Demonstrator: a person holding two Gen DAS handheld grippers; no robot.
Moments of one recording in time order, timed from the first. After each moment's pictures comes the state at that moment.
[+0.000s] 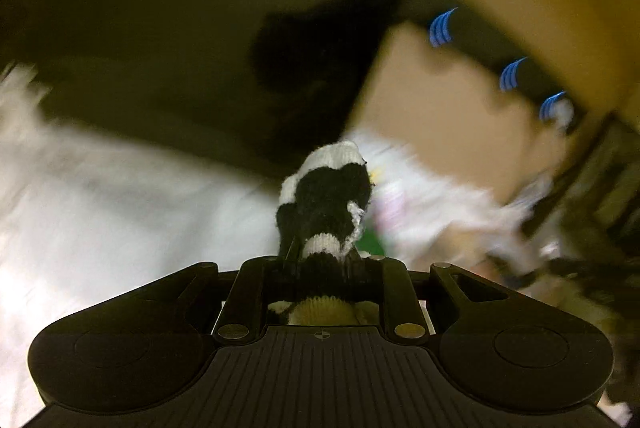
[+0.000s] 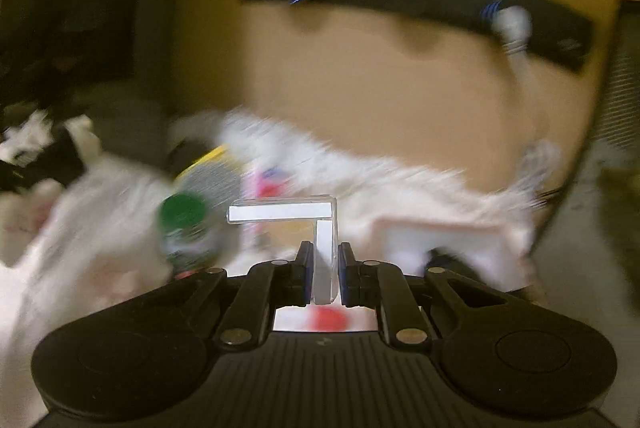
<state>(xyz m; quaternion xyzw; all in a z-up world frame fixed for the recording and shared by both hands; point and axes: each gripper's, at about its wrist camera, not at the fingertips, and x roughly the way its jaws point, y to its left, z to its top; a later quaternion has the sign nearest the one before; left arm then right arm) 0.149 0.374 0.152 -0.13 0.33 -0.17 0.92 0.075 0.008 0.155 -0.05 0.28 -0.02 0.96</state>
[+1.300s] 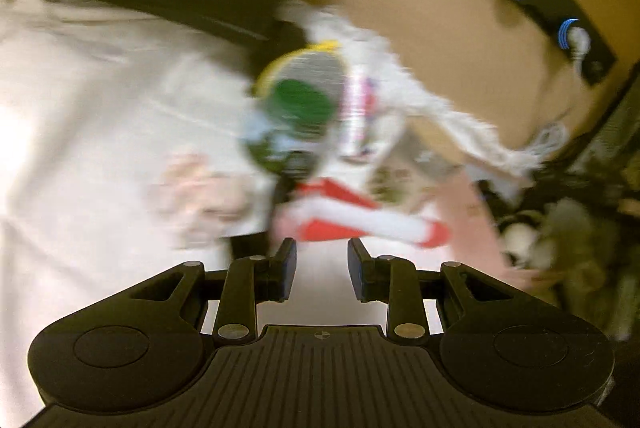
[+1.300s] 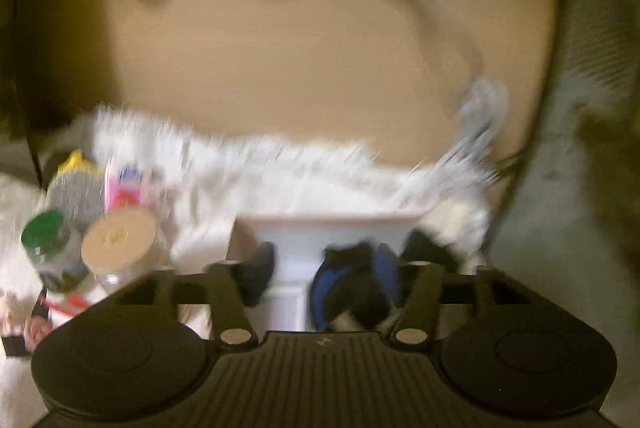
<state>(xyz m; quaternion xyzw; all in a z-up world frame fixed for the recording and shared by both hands) 0.095 0.223 0.097 -0.18 0.38 -0.12 0.90 0.139 -0.115 0.104 0.00 0.29 -0.07 0.96</state>
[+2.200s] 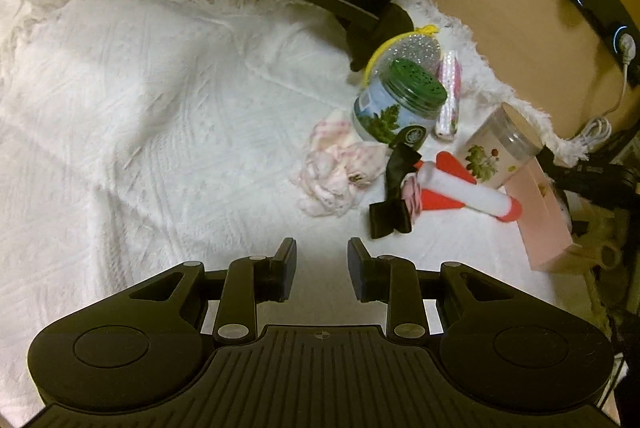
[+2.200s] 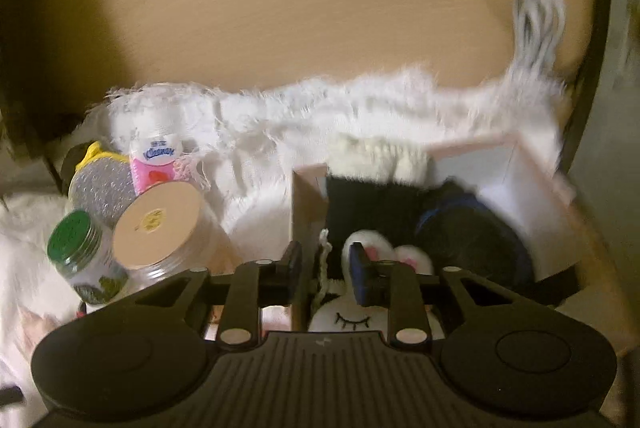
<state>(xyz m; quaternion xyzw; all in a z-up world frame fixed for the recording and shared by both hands) 0.084 0.314 0.069 -0.17 0.42 -0.08 0.89 0.173 -0.077 0.065 0.08 0.35 -0.02 0.93</state>
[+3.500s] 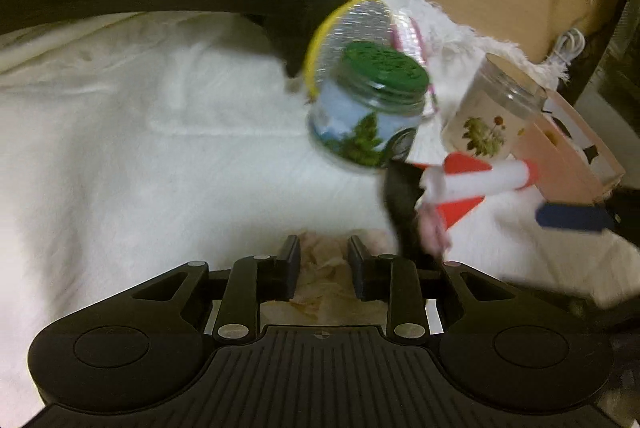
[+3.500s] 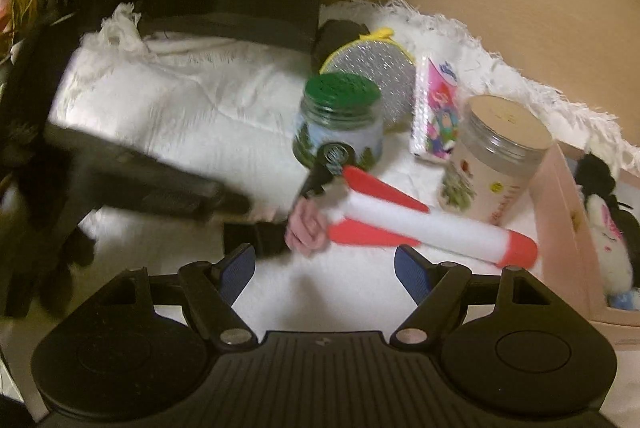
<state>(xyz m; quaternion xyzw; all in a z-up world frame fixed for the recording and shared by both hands) 0.179 0.290 0.035 -0.03 0.41 -0.21 0.89 0.098 0.125 0.035 -0.06 0.37 0.11 0.92</state>
